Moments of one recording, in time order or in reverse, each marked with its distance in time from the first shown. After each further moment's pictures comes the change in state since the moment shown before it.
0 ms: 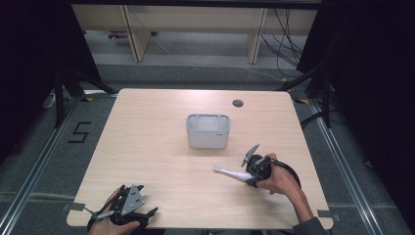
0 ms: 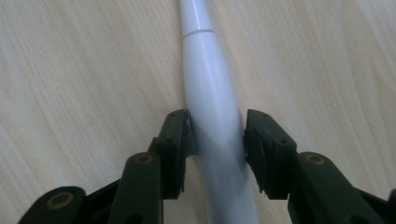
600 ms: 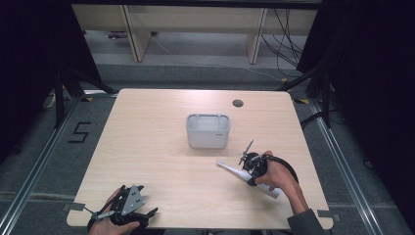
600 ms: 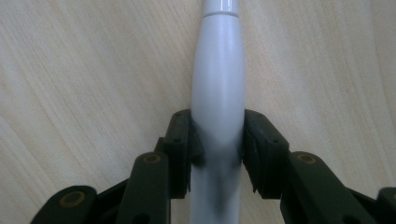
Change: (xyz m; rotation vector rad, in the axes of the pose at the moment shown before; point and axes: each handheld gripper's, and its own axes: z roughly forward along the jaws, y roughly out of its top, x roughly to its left) left arm -0.001 0.000 0.001 0.005 0.008 0.002; right arm -0.006 0.012 0.005 0.139 0.049 0.038
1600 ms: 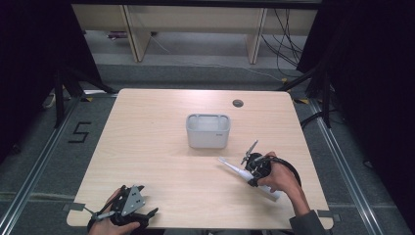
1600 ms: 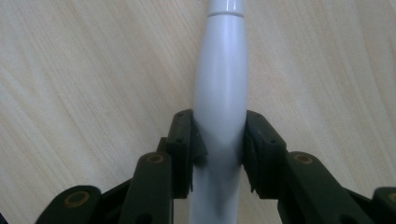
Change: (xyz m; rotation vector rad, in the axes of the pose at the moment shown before) left arm 0.000 0.001 -0.002 0.001 -0.003 0.016; right arm 0.005 -0.009 -0.010 -0.063 -0.009 0.017
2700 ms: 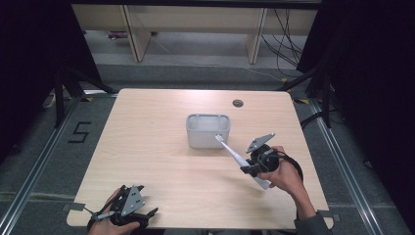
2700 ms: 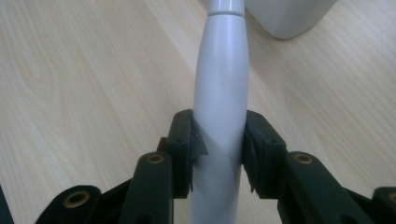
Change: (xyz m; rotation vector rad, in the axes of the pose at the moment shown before) left arm 0.000 0.000 -0.001 -0.006 -0.006 -0.004; right arm 0.003 -0.004 -0.041 -0.391 -0.012 0.057
